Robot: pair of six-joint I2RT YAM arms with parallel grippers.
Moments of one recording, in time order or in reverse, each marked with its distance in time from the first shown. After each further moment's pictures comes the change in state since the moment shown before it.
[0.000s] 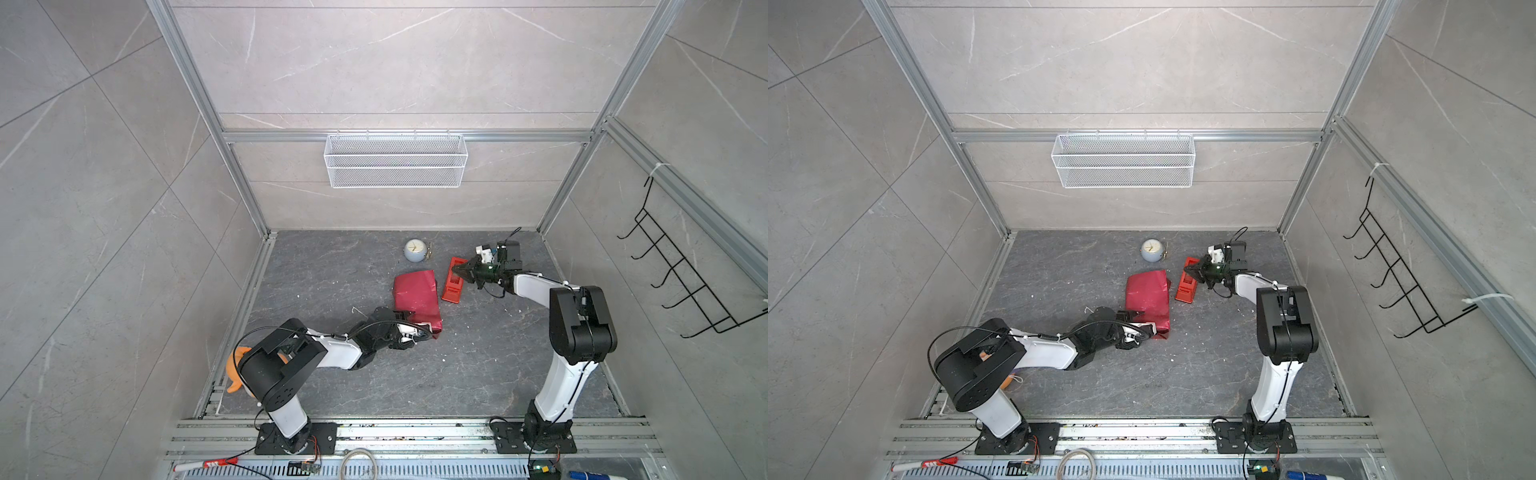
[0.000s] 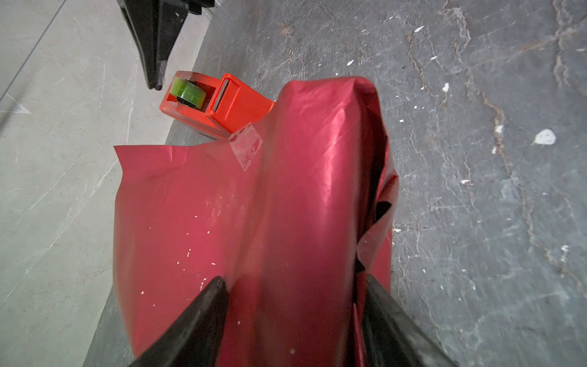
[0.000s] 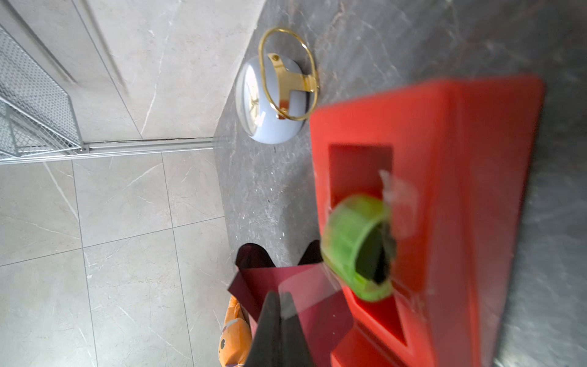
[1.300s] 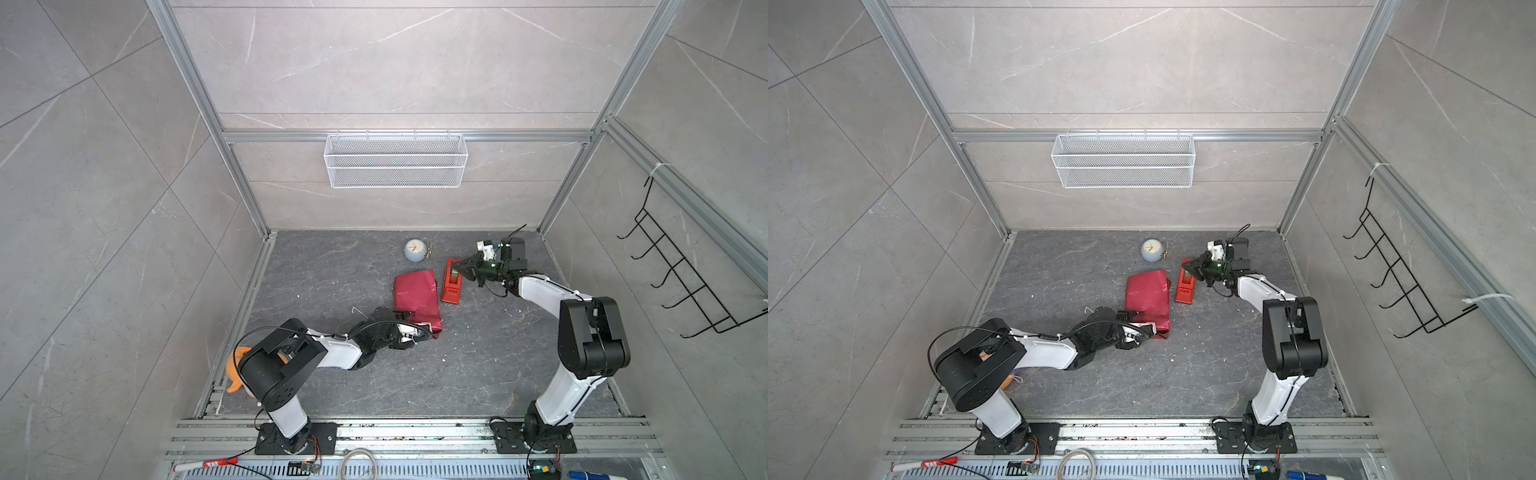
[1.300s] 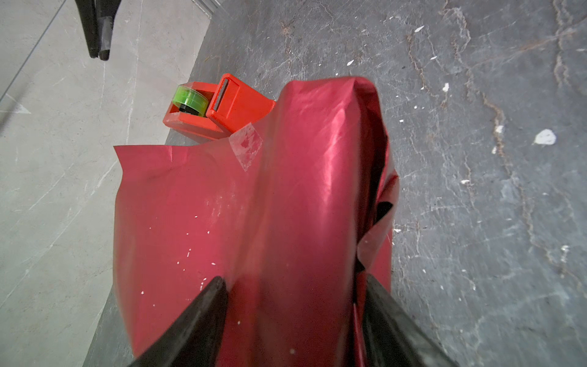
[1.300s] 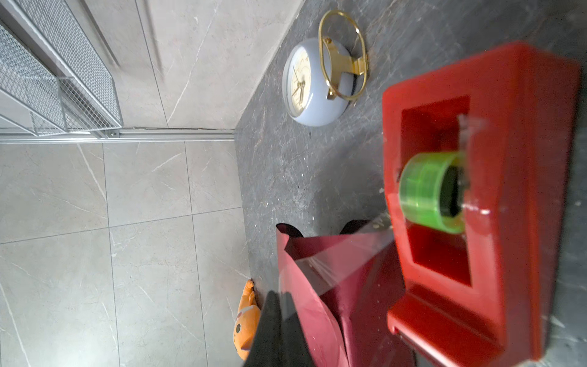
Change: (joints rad) left arm 0.000 0.001 0.000 0.001 0.000 0.000; right arm 0.029 -0.152 -0.113 0.022 -0.016 0.032
